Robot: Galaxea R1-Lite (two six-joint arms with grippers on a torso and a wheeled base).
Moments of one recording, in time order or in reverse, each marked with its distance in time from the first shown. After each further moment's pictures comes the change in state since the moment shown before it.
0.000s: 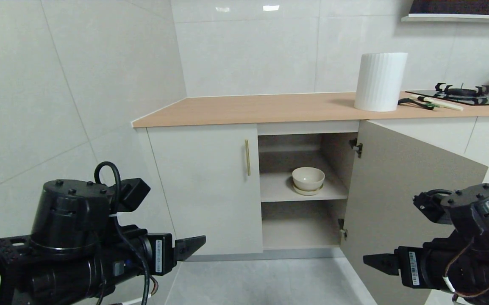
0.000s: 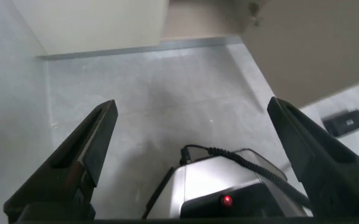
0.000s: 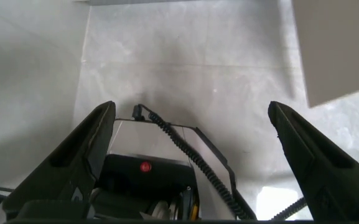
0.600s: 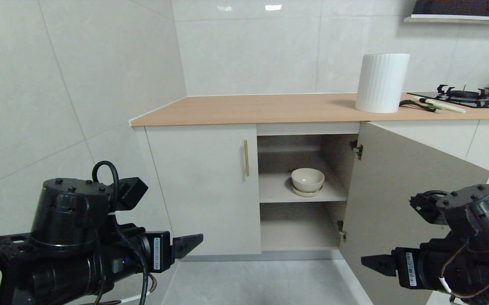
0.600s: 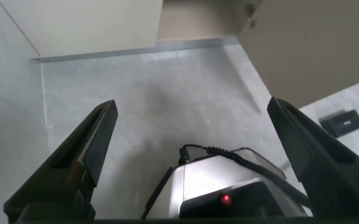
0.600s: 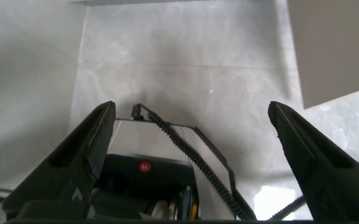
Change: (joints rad) left arm 0.003 0.002 -0.002 0.002 0.001 0.001; right arm 0.000 0.009 0.000 -0.002 0.001 0.000
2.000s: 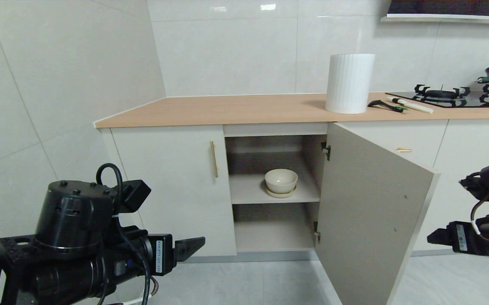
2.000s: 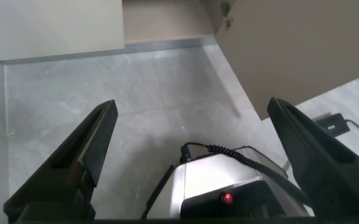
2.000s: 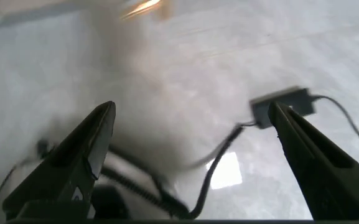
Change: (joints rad) left arm -0.001 0.012 0.003 0.000 -0.001 -0.003; right arm -0.530 0.057 -0.118 0.176 -0.074 -0.296
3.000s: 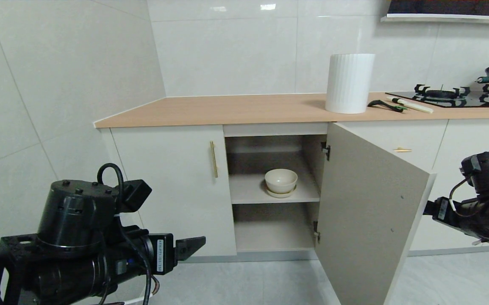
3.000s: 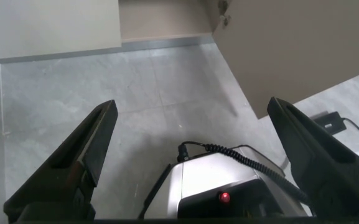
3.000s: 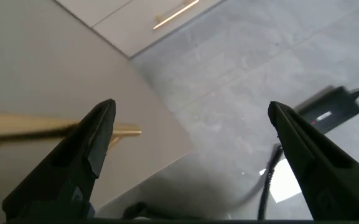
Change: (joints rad) left arm 0.001 0.008 -0.005 0.000 -0.003 -0.009; right arm -0.083 0.235 -0.063 -0.261 0.061 0.213
